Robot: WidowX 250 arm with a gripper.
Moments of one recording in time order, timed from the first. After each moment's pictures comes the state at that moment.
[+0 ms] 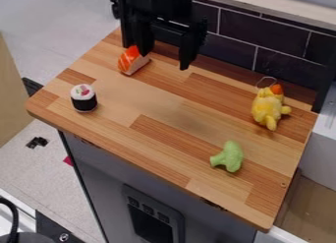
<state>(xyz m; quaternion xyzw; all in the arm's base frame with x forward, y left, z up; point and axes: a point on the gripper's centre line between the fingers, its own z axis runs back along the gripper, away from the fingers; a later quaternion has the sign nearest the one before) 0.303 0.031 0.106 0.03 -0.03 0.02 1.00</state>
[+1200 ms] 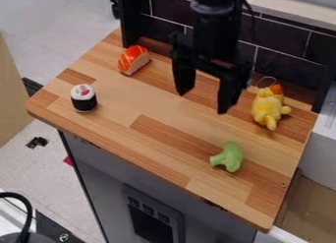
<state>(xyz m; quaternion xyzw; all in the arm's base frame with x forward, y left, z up) 0.272 -0.041 0.084 -0.02 0.02 -0.09 1.00</state>
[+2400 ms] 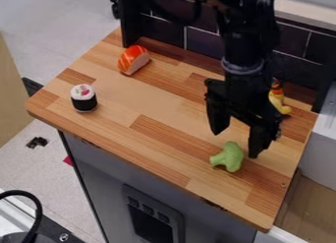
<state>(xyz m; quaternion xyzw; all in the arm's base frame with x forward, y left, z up) 0.272 -0.086 0.036 -0.05 -0.02 -0.15 0.99</state>
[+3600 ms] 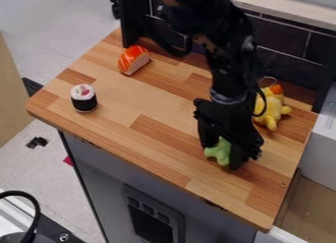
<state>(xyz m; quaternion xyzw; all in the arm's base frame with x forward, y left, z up) 0.271 -0.072 0.000 -0.03 -0.03 -0.14 0.99</state>
